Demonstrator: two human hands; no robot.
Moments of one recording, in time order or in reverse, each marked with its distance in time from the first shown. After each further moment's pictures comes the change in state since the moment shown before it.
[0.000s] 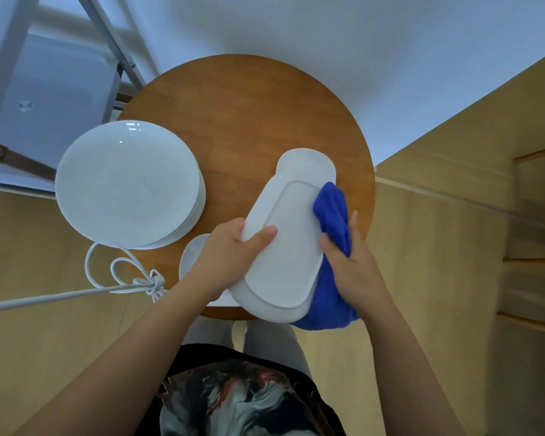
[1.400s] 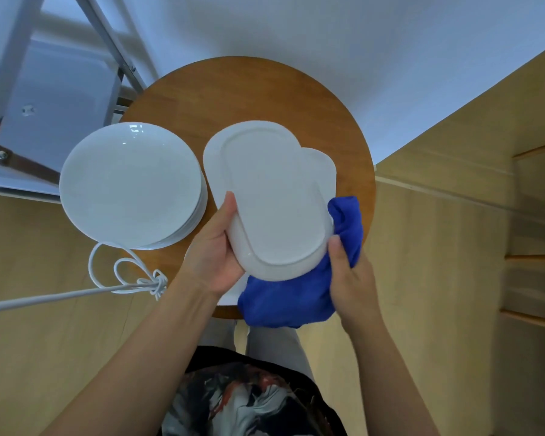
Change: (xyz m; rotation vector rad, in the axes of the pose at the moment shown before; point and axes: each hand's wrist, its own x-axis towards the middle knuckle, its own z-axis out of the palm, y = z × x) left_hand 0.004 -0.010 0.000 -1.235 -0.304 0.172; right_hand -0.017 0.016 0.024 0.314 0.150 -0.068
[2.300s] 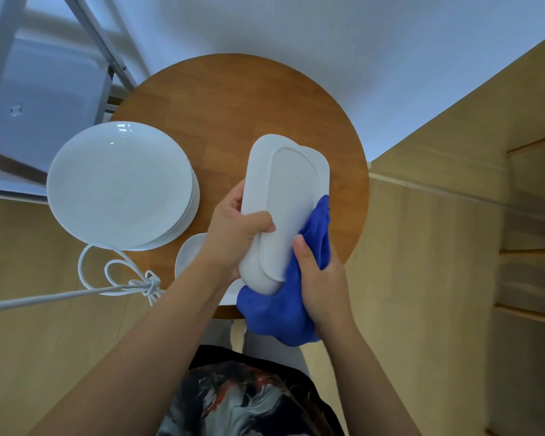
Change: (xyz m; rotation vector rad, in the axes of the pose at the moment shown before) left_hand 0.011 0.000 0.033 0.636 0.108 0.072; right_hand -0.009 -0.003 0.024 0.006 -0.050 0.052
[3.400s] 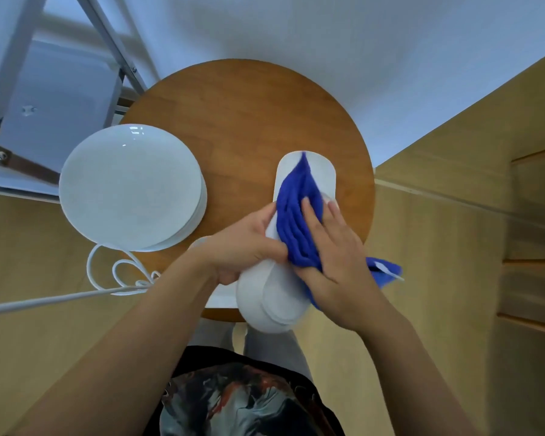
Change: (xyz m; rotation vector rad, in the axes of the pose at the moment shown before) left_hand 0.002 0.014 -0.013 0.169 -0.452 -0.346; right_hand 0.001 -0.052 -0.025 -0.840 -0.365 -0.492
